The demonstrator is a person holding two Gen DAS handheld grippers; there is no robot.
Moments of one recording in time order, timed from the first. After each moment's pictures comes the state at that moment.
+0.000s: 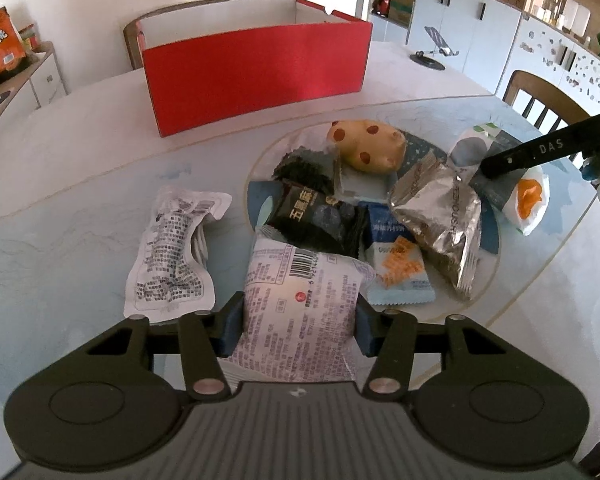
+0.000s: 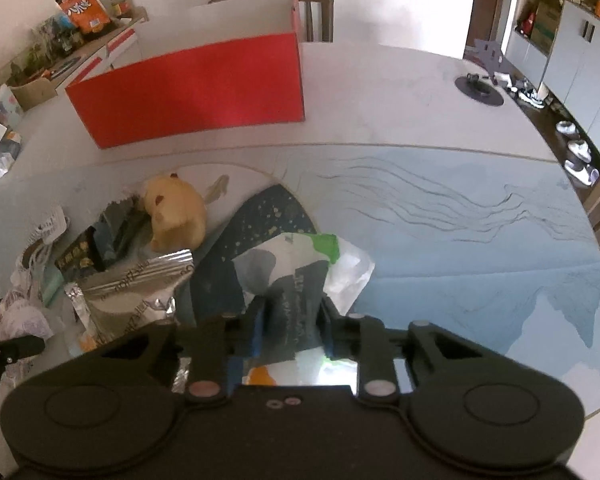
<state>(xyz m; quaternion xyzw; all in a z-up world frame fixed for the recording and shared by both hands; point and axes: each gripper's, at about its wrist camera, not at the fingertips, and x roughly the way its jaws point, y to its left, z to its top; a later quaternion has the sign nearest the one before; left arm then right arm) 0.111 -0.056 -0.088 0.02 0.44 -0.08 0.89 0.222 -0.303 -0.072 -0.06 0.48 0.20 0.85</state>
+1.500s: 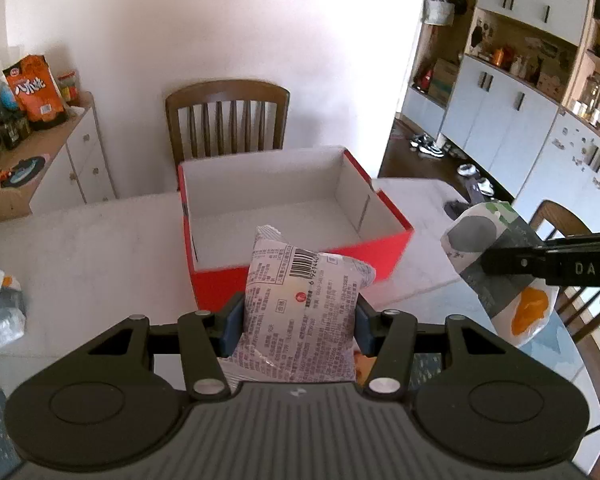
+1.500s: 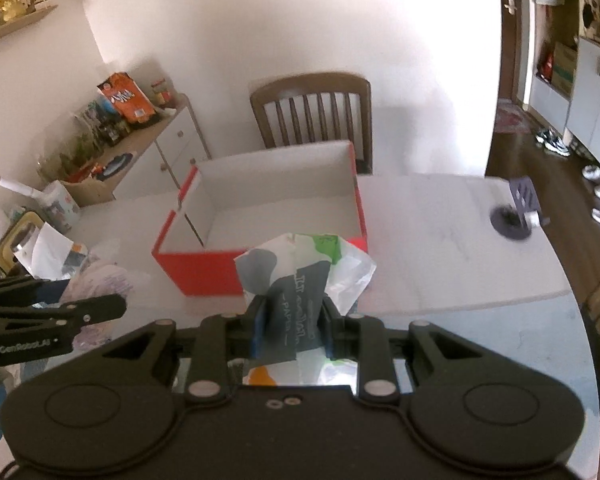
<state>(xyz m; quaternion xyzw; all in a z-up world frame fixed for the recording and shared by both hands) 0.230 -0.037 0.072 -0.04 0.38 -0.02 0.93 0.270 -0.258 0.072 0.00 0.41 0.26 0.88</state>
